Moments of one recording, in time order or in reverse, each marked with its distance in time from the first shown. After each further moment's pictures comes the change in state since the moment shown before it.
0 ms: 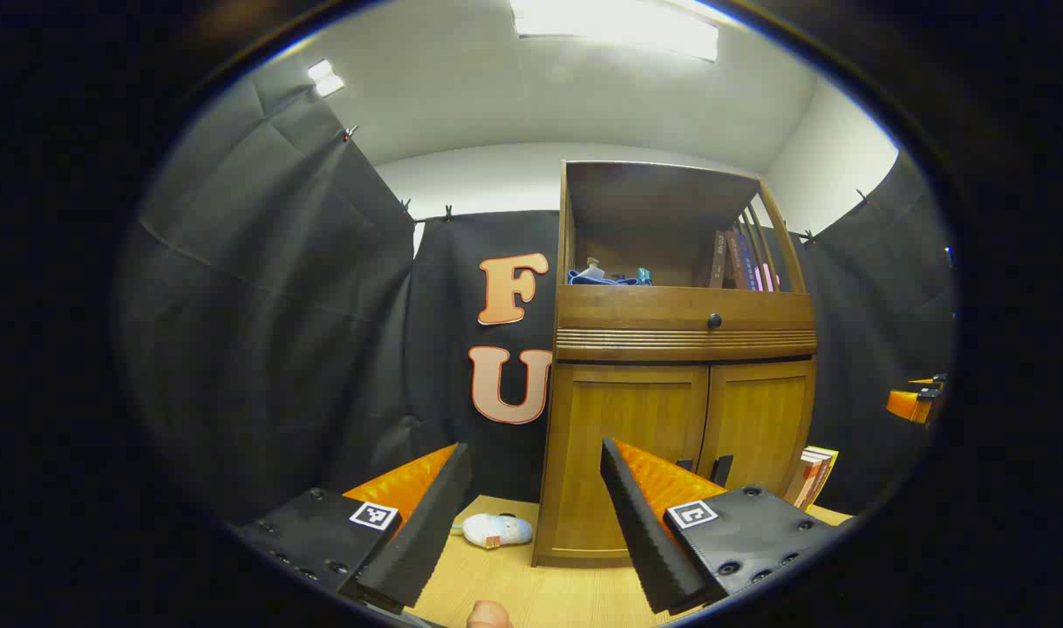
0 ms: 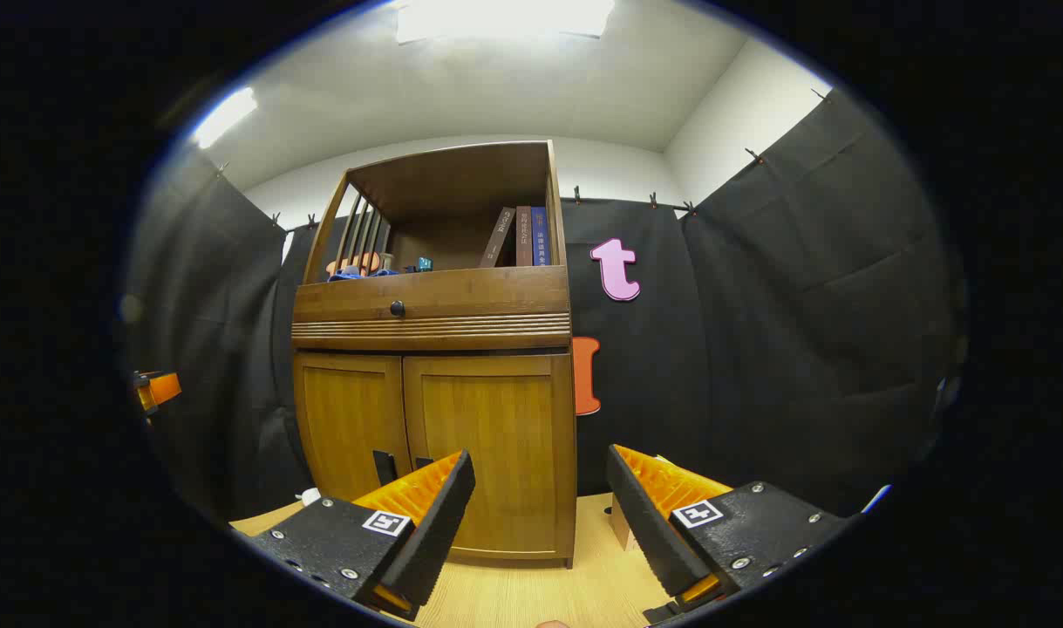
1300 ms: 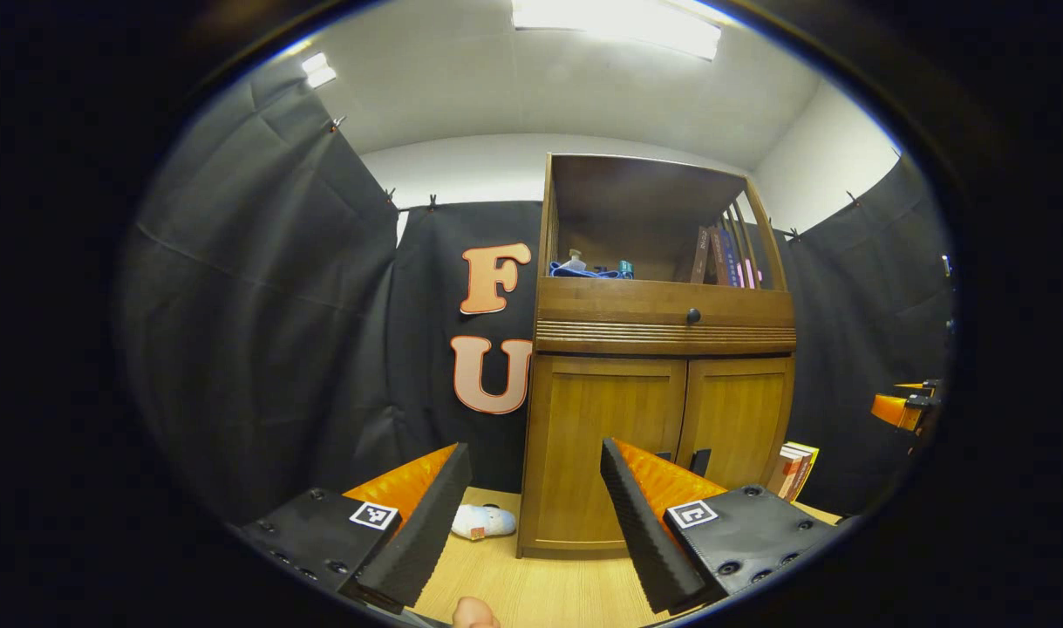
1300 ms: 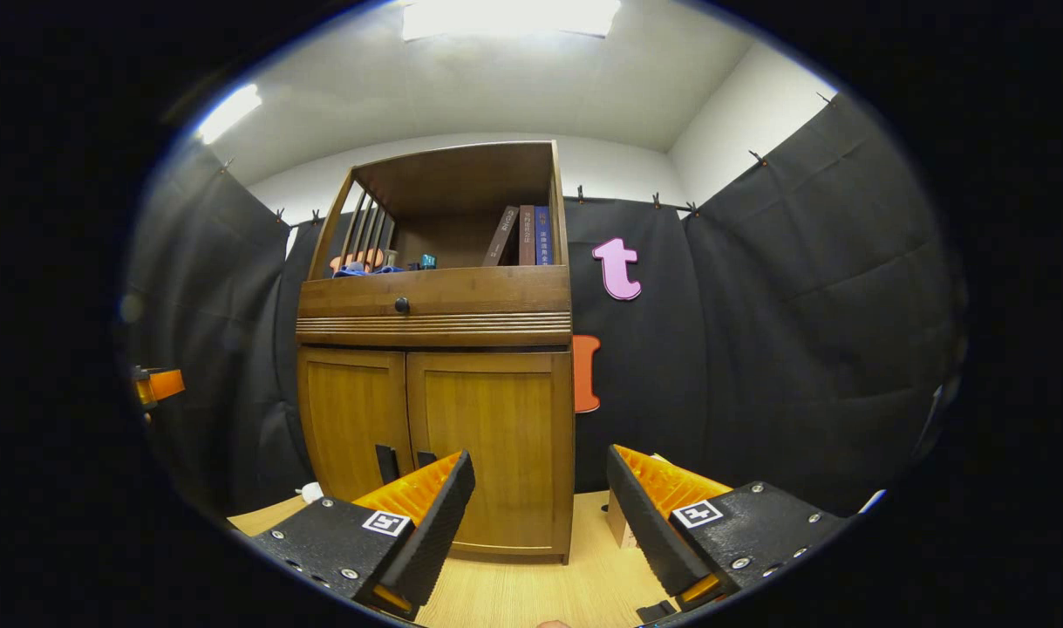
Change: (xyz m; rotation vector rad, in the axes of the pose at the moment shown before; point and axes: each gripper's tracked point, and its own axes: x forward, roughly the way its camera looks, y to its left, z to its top) left arm -0.006 -0.012 0.003 -0.011 0.034 -0.067; right arm -0.013 0.002 0.003 -0.016 0.014 0.010
